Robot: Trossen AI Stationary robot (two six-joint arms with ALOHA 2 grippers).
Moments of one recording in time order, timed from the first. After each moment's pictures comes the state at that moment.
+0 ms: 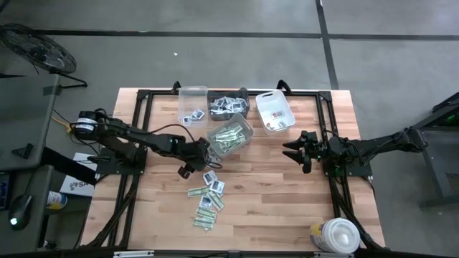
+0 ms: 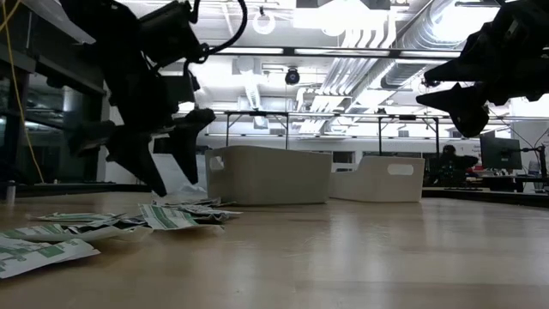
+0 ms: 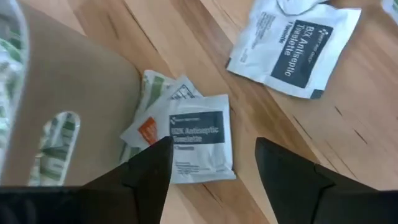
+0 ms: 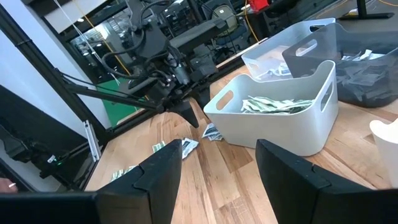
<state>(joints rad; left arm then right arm) -0.05 1.47 0.69 -0.23 -0.06 0.64 0.13 0.33 0.02 0.24 0.26 0.52</state>
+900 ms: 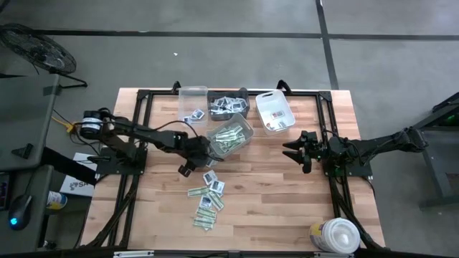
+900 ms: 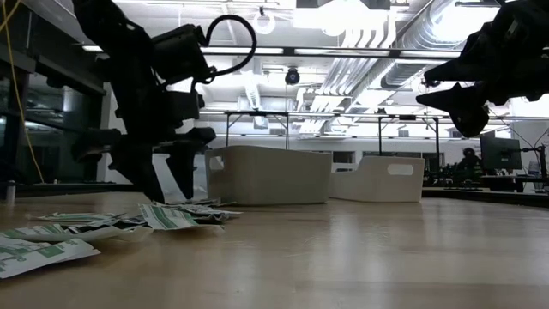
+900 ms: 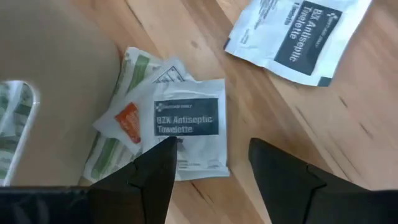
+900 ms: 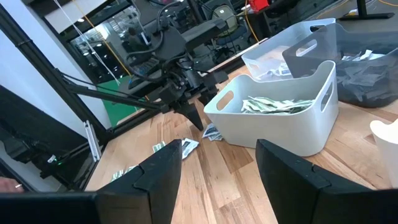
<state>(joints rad) 0.04 1.53 0.69 -0.23 0.07 0.63 0.13 0.33 0.02 0.24 0.26 0.52</state>
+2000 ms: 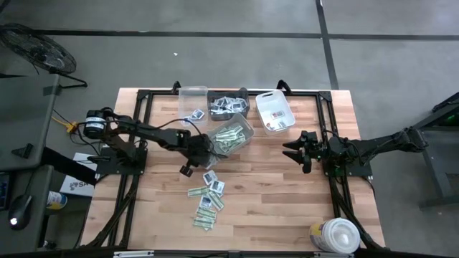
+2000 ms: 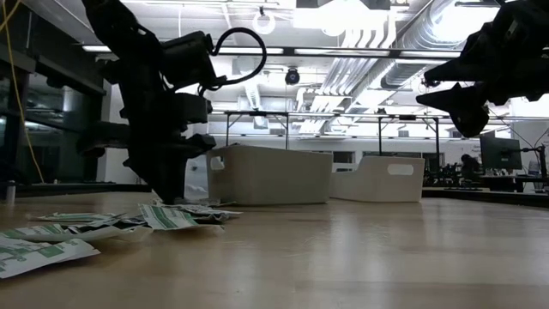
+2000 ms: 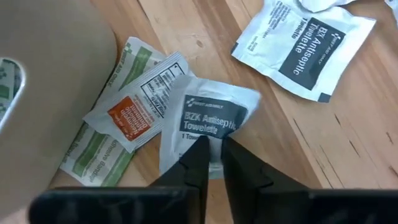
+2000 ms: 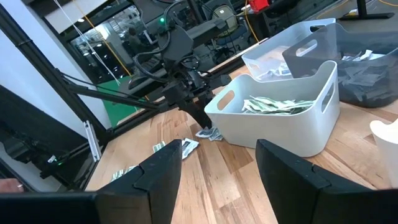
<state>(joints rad) 0.06 1.62 0.70 -0.29 0.13 0.52 0.13 0.33 0.02 0.24 0.26 0.52</state>
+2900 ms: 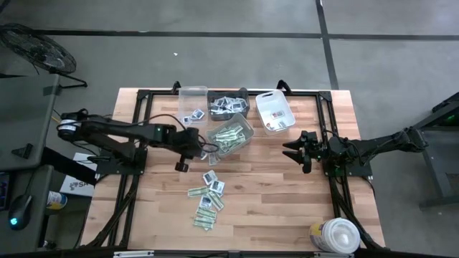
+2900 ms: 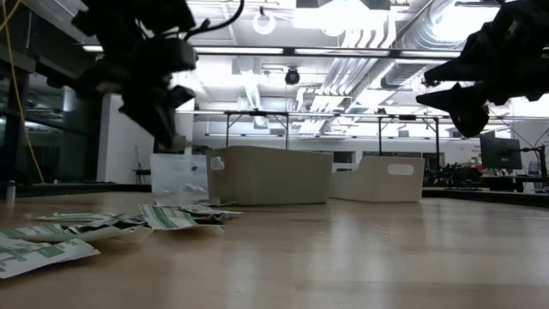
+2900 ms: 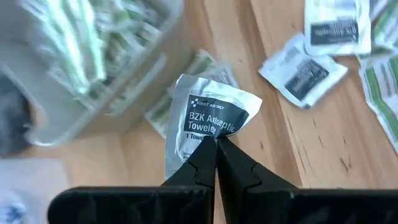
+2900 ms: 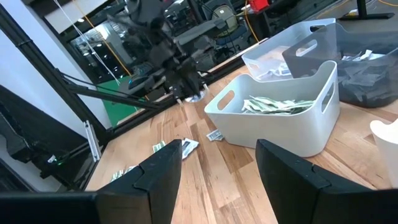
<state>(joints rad) 0.03 1.27 0.76 -0.50 -0.03 0.31 0.13 0.33 0.02 0.24 0.26 0.52</state>
